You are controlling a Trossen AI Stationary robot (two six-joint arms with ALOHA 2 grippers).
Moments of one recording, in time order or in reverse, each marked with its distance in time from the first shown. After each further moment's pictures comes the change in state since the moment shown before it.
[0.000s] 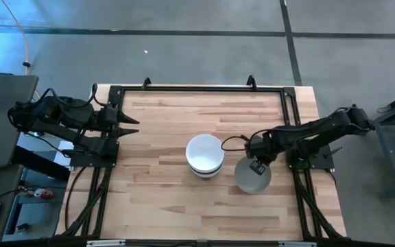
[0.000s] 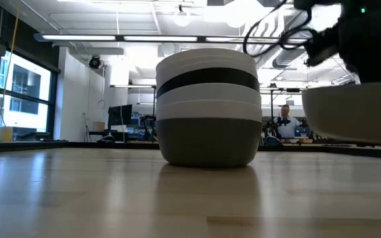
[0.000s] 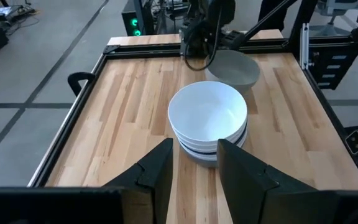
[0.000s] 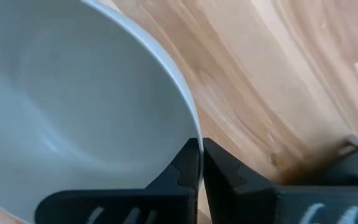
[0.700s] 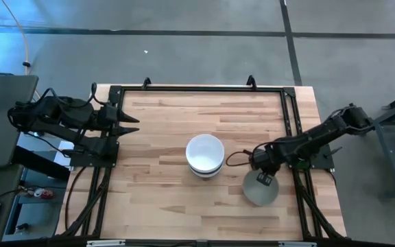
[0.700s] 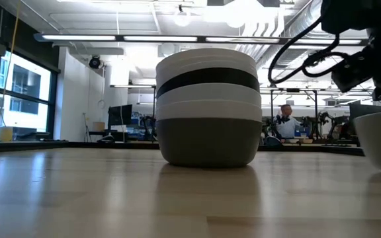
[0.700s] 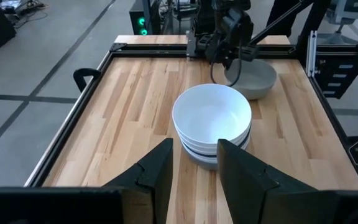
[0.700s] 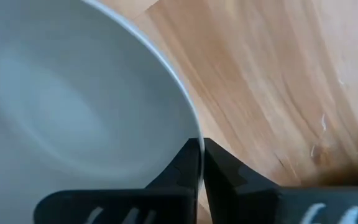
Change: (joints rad) left arm 0.000 0.000 0.000 0.002 -0.027 -0.045; right arm 0.120 -0.001 -0.226 0.203 -0.109 -0.013
